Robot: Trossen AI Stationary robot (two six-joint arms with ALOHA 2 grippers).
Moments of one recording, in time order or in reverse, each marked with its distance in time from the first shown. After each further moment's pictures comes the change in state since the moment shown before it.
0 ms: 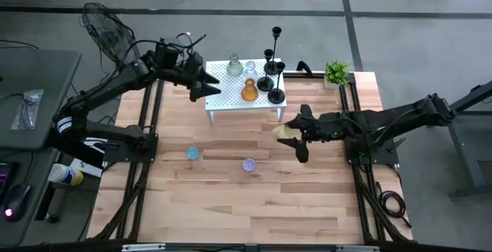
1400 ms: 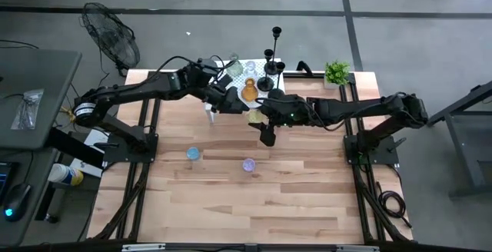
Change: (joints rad) left arm -0.273 0.237 0.000 0.244 -0.029 -0.987; right arm -0.207 0.408 0.341 0.004 -0.094 -0.183
